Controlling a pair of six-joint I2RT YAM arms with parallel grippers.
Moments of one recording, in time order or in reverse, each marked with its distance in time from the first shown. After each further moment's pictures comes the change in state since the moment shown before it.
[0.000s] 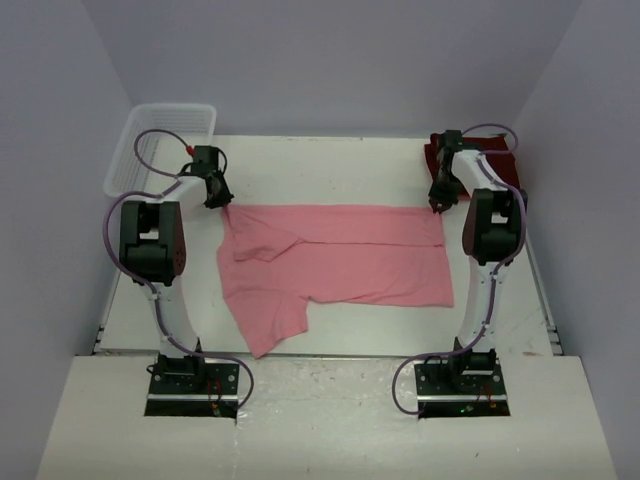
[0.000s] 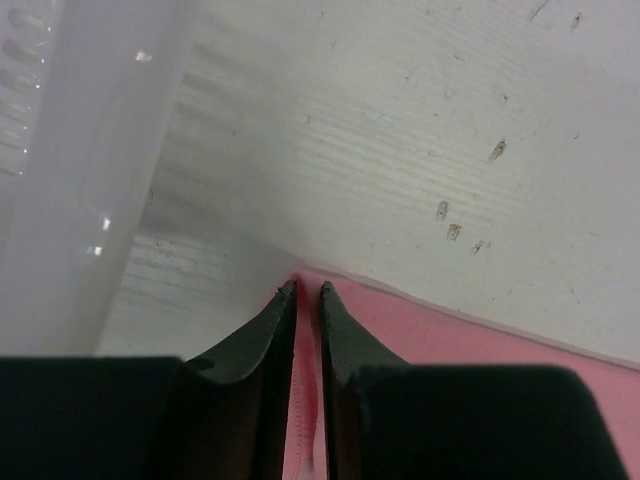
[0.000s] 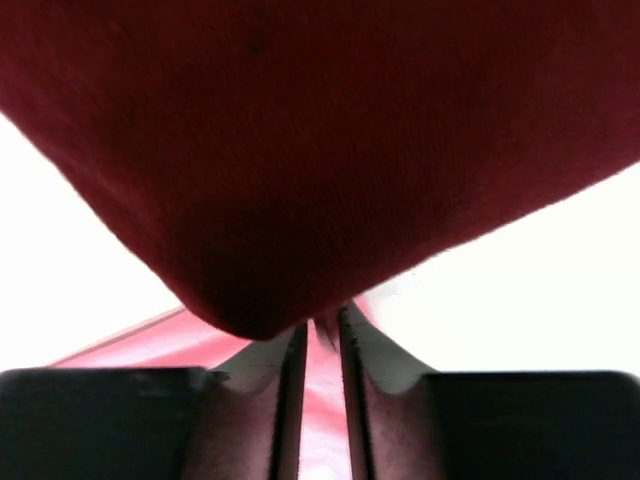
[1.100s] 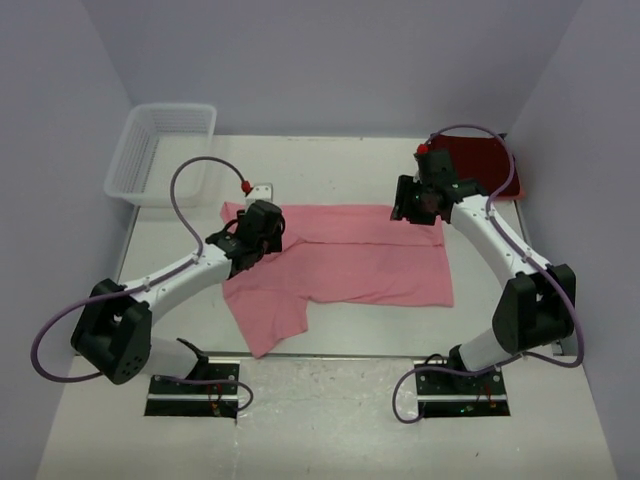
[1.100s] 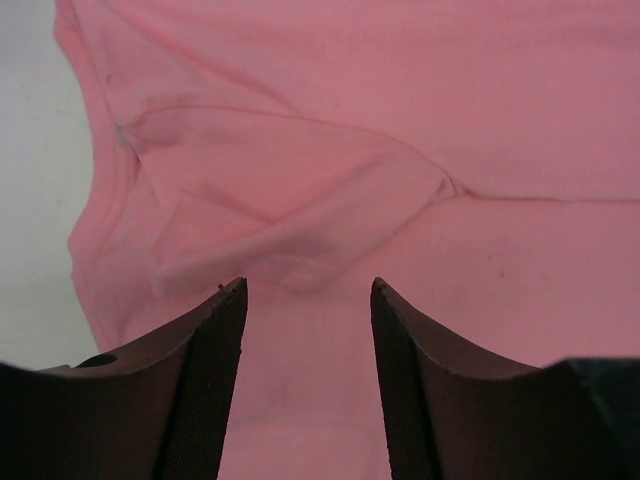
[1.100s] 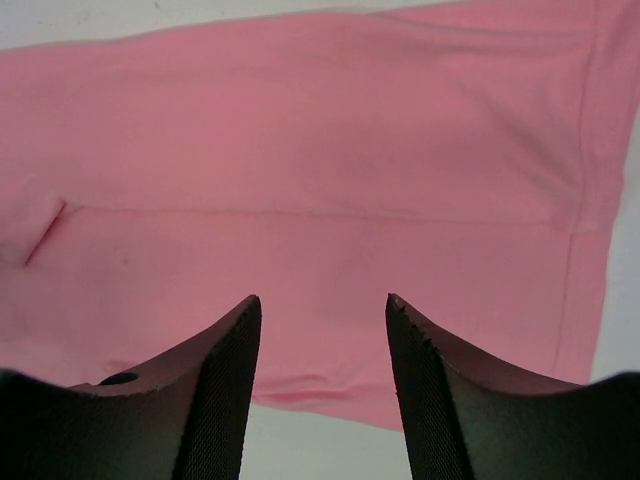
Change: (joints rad) left arm -0.555 -0.653 -0.529 0.034 -0.314 -0.063; right arm 0.281 -0.766 -0.626 0.243 -0.198 -0.009
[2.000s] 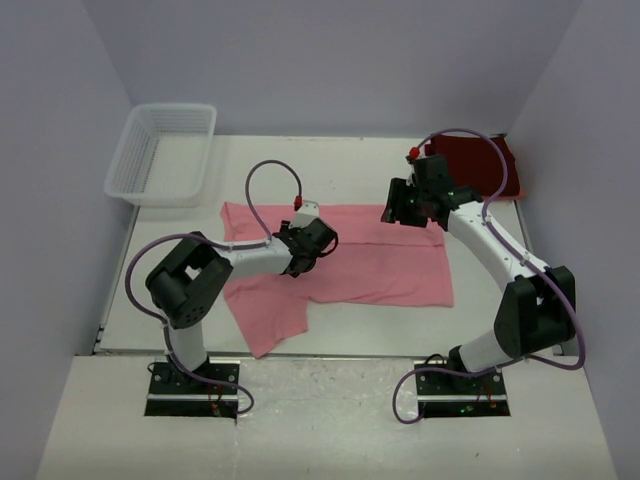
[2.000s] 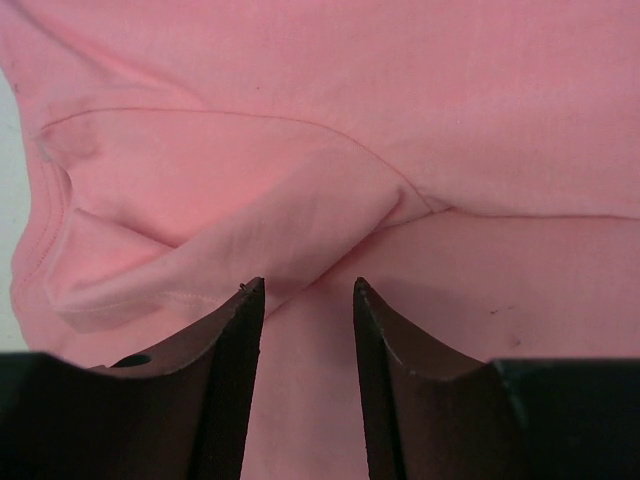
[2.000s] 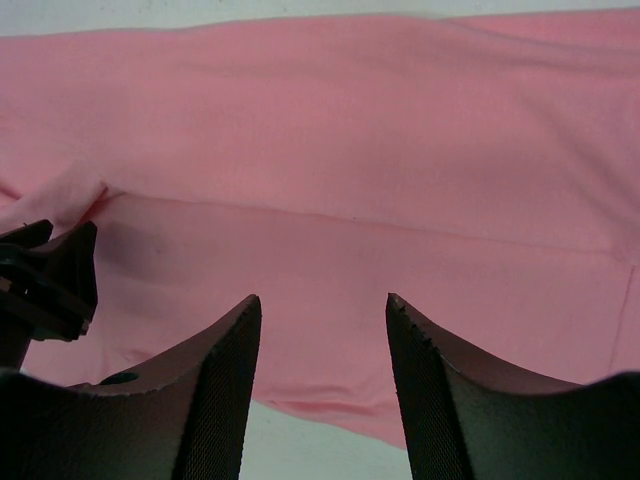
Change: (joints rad) left arm -0.227 0.447 0.171 0.000 -0.333 -0.026; right arm 0.027 -0.036 -0.086 0.117 -0.085 -0.003
